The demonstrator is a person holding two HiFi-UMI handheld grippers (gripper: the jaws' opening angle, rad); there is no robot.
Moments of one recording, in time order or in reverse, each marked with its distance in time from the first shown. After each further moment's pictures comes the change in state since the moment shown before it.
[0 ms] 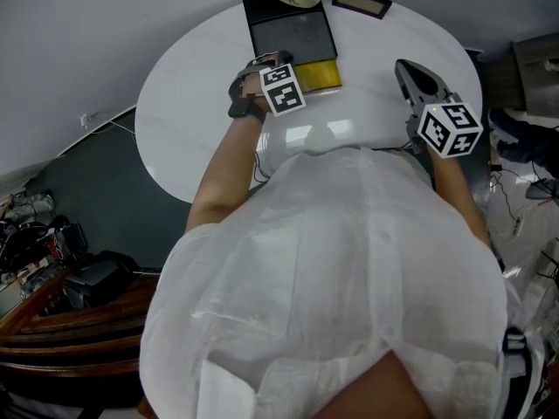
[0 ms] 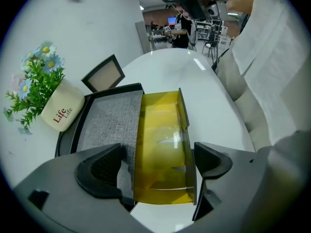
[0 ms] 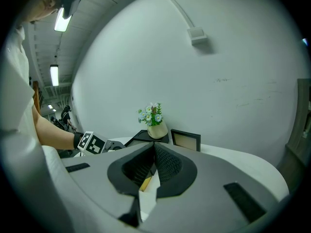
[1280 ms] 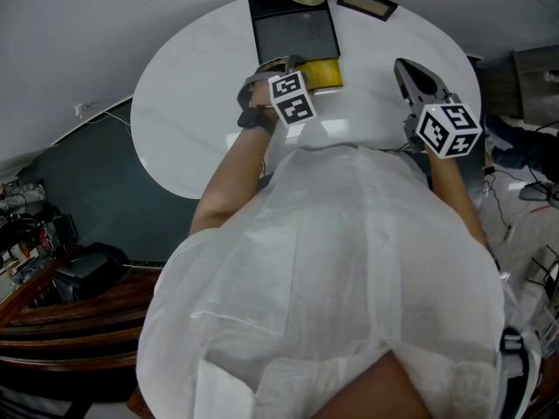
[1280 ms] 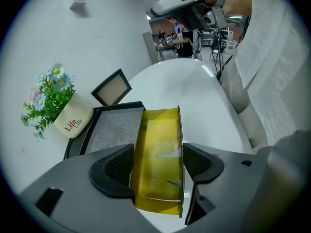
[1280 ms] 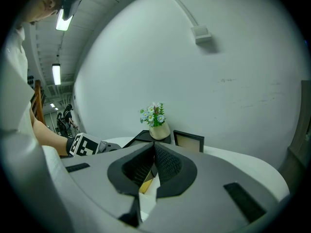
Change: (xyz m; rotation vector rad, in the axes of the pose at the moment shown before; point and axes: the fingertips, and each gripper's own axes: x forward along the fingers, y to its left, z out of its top) left arm -0.013 -0.011 0.028 -0.047 -0.088 0.116; right arm 0.008 0.007 0.005 -0.017 0.004 0.020
